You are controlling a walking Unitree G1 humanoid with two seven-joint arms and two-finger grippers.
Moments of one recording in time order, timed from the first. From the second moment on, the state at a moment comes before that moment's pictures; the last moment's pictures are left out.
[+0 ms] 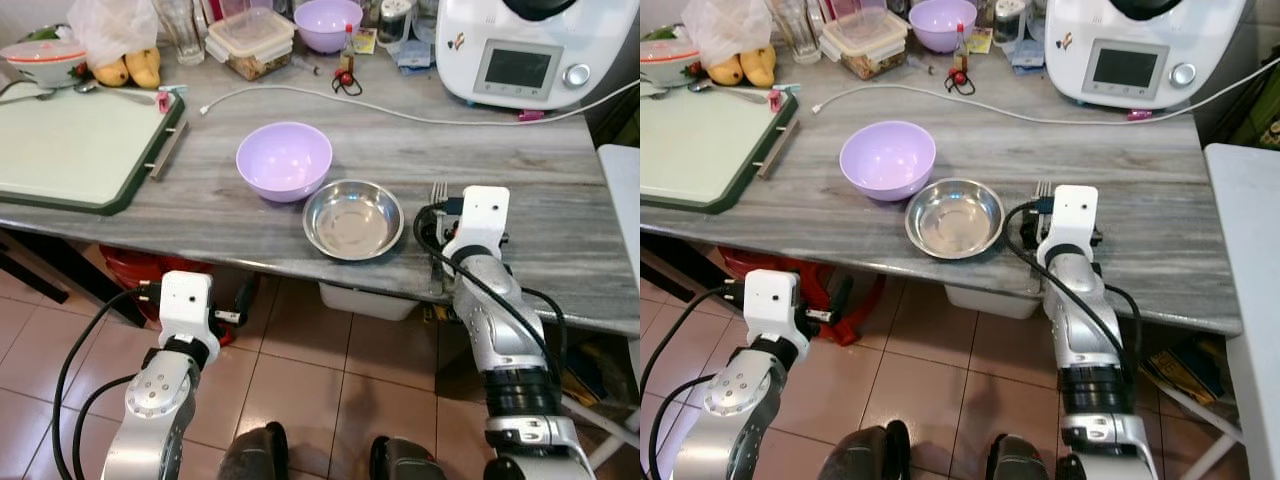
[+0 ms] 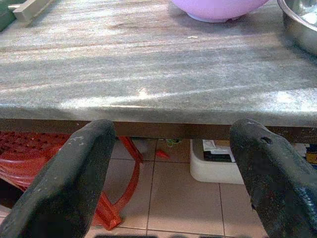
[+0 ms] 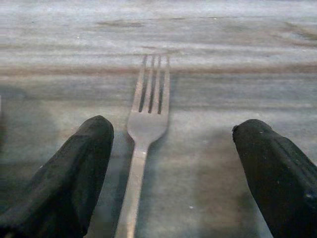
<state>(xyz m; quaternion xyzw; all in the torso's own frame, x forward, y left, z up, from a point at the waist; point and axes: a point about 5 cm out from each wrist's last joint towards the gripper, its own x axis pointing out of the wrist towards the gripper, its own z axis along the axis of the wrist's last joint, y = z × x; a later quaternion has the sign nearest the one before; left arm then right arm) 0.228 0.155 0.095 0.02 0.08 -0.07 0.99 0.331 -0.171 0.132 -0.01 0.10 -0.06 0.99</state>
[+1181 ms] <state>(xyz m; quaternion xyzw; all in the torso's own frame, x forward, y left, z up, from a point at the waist) 0.227 0.153 0.093 0.02 0.09 -0.08 0.99 0.353 -0.148 0.128 0.03 0.11 -0.01 0.99</state>
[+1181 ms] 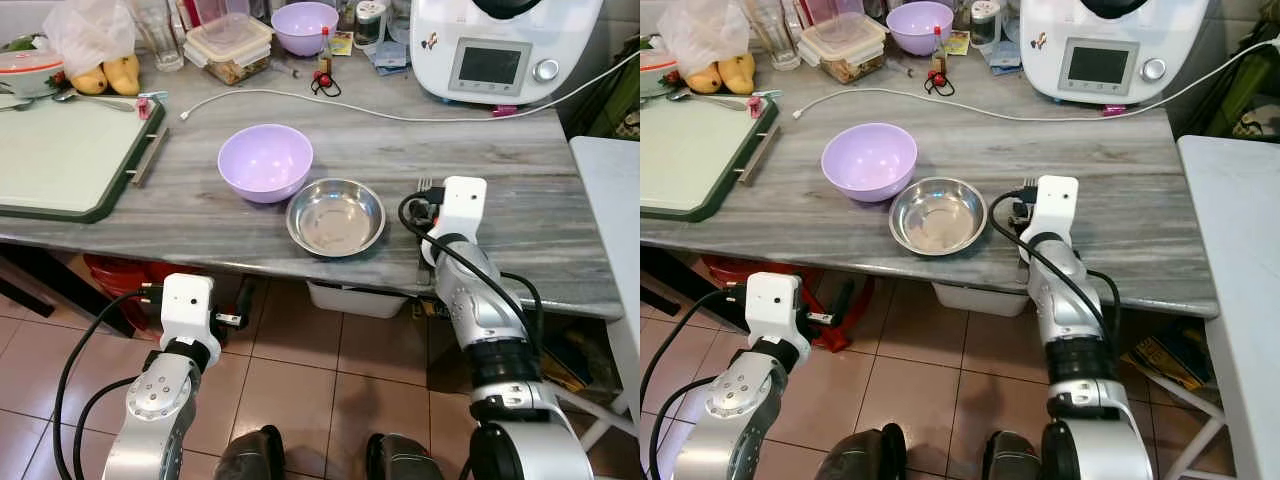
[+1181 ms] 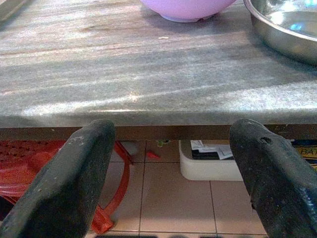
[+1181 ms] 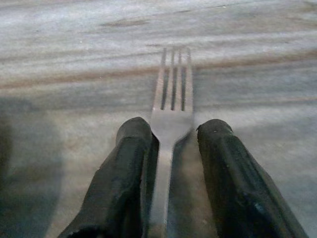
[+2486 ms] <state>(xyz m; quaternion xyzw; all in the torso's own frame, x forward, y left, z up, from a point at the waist) 0.228 0.150 0.094 0.02 0.08 -0.08 0.99 0.354 -0.132 0.128 0.05 0.09 0.01 0.99</state>
